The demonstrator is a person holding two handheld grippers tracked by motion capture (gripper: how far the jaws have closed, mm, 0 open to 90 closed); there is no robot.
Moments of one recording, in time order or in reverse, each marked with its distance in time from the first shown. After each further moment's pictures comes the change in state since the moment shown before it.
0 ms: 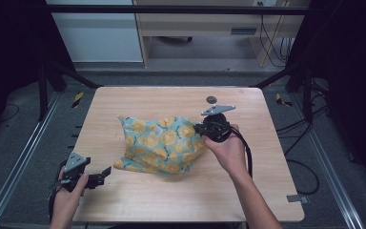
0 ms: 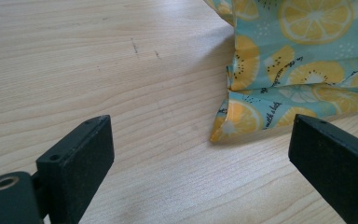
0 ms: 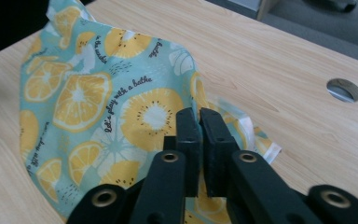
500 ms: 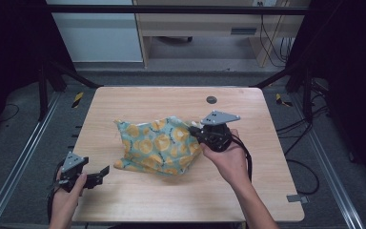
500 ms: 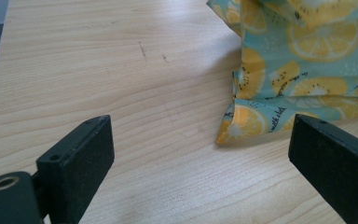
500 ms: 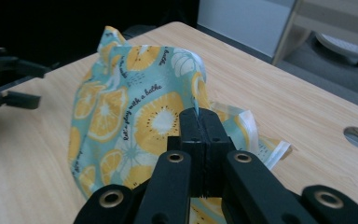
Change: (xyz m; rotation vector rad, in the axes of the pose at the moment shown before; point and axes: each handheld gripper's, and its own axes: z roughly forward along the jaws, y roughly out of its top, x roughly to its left) left arm 0.005 0.000 -0.004 -0.022 0.018 -0.017; right arm 0.028 -0.003 -0.030 -0.153 0.072 -0.086
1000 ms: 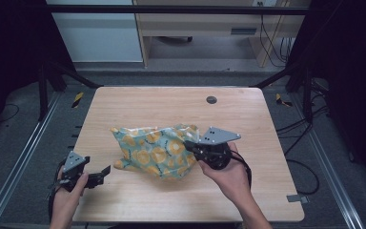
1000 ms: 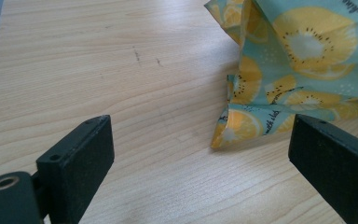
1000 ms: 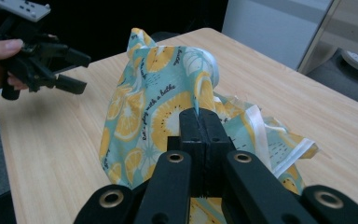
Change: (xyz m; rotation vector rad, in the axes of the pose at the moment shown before) left arm -0.004 0.002 0.002 0.002 -0.014 0.028; right arm 0.030 -0.023 -0.016 -0.047 0.087 -0.071
